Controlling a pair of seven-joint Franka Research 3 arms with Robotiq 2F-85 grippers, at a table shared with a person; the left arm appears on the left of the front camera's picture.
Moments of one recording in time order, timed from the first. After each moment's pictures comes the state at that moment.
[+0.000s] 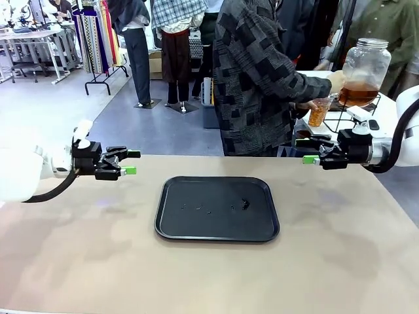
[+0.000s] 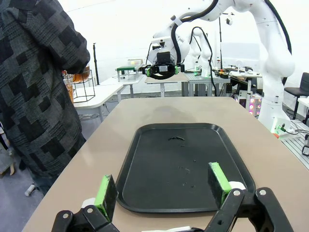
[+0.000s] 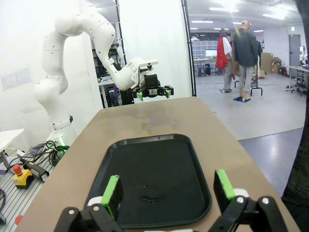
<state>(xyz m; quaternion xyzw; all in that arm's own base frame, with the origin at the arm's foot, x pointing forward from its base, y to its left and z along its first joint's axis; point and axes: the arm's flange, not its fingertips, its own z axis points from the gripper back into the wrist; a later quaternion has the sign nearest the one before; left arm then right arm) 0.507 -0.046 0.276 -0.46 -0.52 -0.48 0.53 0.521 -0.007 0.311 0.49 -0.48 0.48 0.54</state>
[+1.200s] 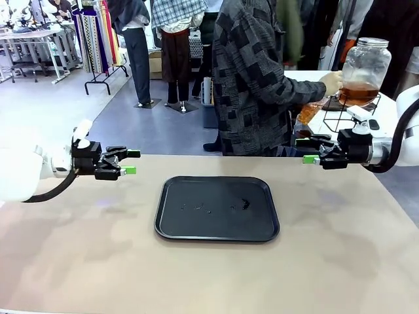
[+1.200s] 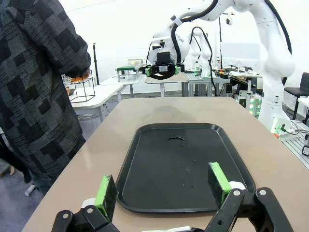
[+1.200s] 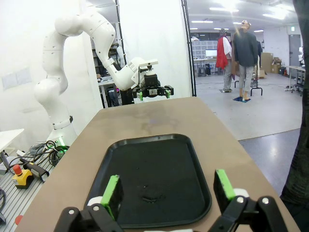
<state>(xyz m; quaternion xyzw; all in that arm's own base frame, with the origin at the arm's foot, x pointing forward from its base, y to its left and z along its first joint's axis) 0.507 -0.046 0.276 -0.46 -0.52 -0.48 0.53 0.521 -0.007 0.311 0.49 -0.48 0.48 0.54</state>
